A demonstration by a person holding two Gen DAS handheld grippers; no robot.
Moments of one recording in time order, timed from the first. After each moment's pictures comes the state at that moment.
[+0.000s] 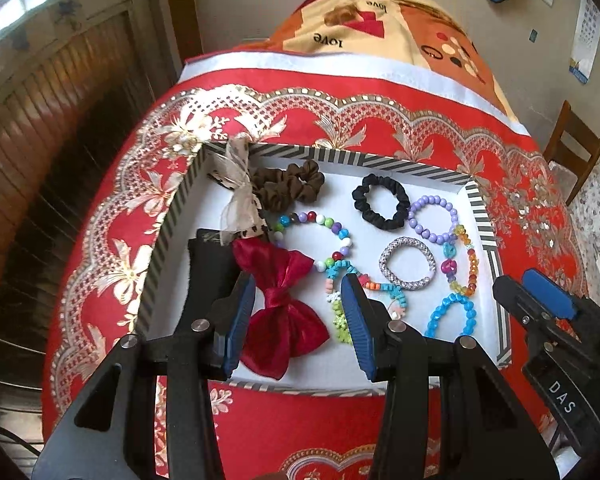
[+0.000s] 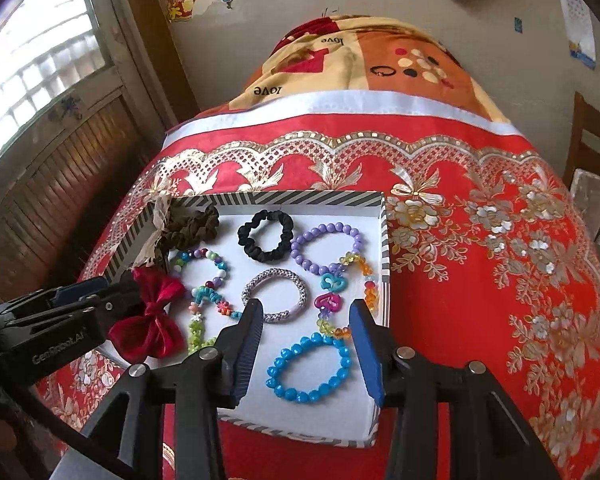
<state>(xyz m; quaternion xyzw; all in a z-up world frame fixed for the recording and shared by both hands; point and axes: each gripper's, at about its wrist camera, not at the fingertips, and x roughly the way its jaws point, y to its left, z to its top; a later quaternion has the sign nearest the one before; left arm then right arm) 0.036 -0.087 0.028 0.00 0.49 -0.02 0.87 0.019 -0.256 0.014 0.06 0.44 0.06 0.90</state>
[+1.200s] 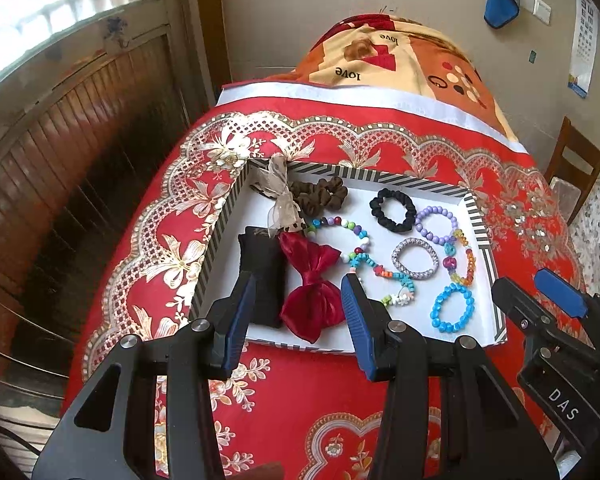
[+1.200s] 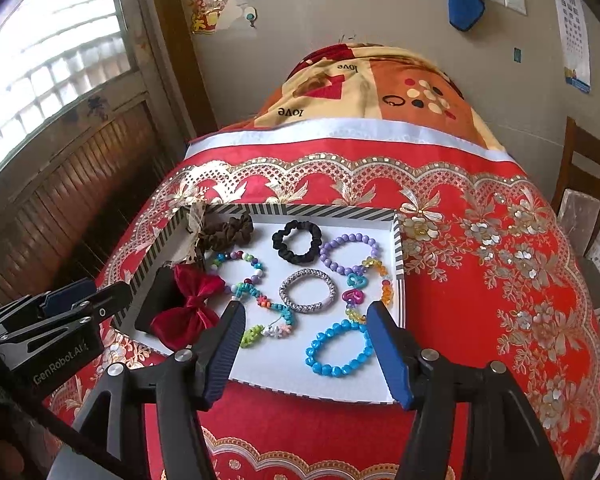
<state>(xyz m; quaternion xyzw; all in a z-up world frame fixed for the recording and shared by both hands) -0.016 -0.067 0.060 0.00 0.45 0.01 0.90 -0.022 -0.225 0.050 0.05 0.41 0.06 0.91</state>
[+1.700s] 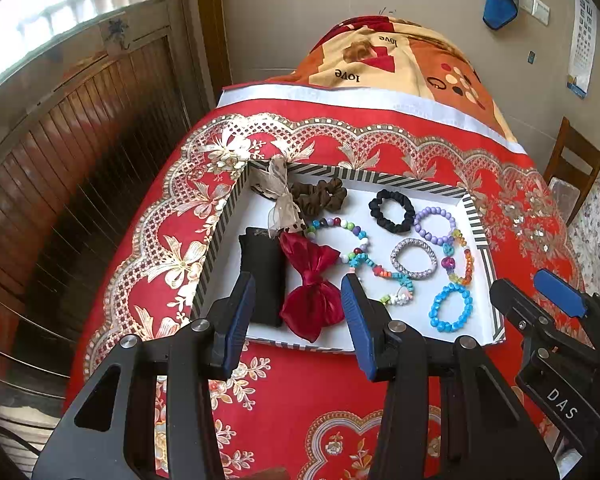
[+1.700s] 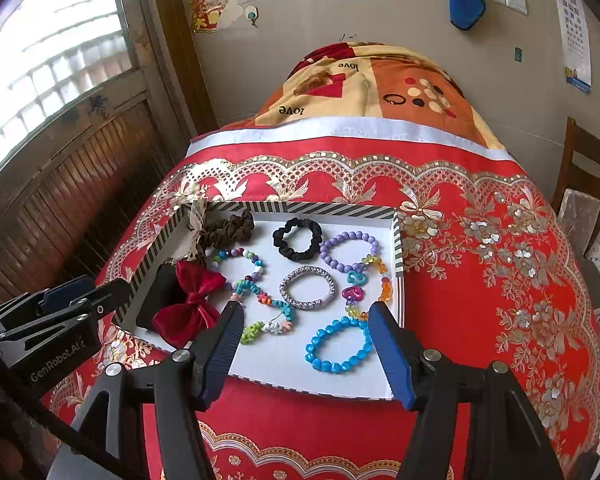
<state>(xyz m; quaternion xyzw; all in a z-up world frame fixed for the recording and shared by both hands) -0.017 -0.067 0.062 0.00 0.44 0.01 0.90 -0.024 -0.225 0.050 0.04 0.41 0.06 0.91</state>
